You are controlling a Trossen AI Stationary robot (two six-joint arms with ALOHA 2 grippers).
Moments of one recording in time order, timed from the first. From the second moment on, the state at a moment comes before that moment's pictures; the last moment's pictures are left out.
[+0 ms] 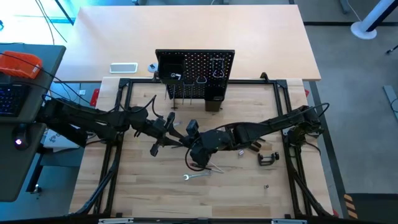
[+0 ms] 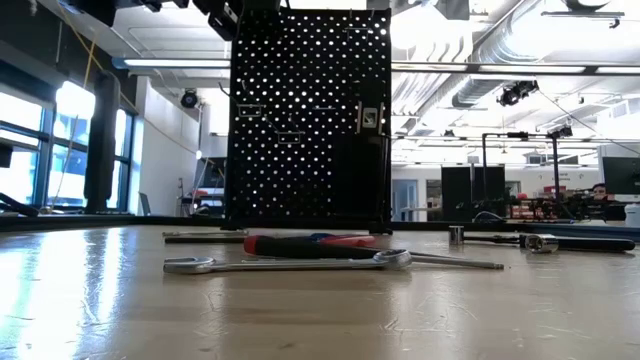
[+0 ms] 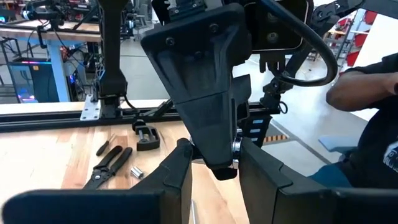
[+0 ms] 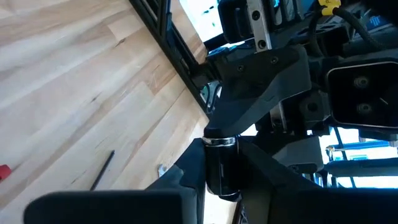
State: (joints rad) left arm -0.07 1.09 0.63 0.36 0.27 -0.07; right arm 0.26 1.83 1.65 -0.30 0.36 -0.90
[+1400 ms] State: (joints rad) left arm -0.12 1.19 0.63 0.09 0.06 -0.05; right arm 0.03 1.73 1.99 -0.24 0.13 -0.80
